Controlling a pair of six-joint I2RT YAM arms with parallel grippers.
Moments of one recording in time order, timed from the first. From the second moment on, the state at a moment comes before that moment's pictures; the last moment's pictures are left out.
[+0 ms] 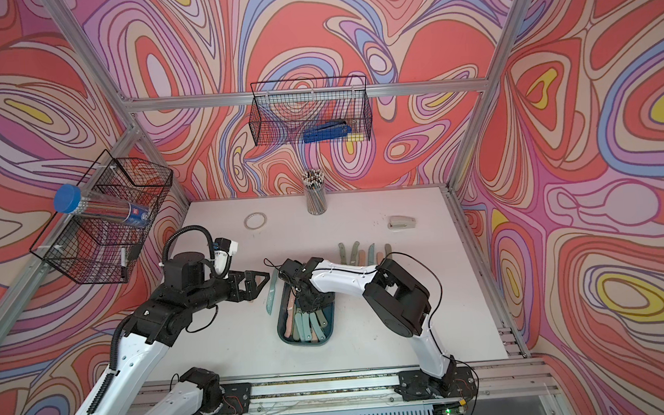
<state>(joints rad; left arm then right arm) -0.31 0.83 0.88 -0.68 0.37 -0.34 0.94 2.05 1.48 -0.88 0.07 0.62</state>
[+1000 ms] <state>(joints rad) -0.32 0.76 0.86 -0.64 0.51 -0.35 0.51 1.69 1.46 -0.95 0.19 0.55</state>
